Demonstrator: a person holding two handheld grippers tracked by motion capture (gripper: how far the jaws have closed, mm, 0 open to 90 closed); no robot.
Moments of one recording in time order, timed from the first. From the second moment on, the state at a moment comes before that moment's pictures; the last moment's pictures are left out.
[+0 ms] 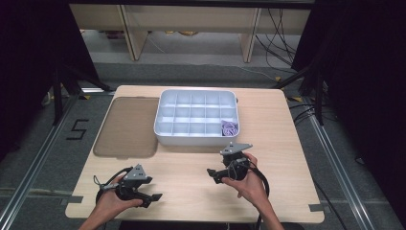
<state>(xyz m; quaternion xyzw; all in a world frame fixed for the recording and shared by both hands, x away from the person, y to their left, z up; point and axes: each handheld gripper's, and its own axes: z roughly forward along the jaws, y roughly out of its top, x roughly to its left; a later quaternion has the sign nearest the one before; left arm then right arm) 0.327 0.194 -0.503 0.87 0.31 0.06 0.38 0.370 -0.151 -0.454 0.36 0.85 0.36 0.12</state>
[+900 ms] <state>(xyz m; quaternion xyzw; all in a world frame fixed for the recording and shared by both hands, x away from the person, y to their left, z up) 0.327 0.193 -0.503 0.87 0.31 0.06 0.38 0.335 -0.164 -0.479 0.36 0.85 0.37 0.10</state>
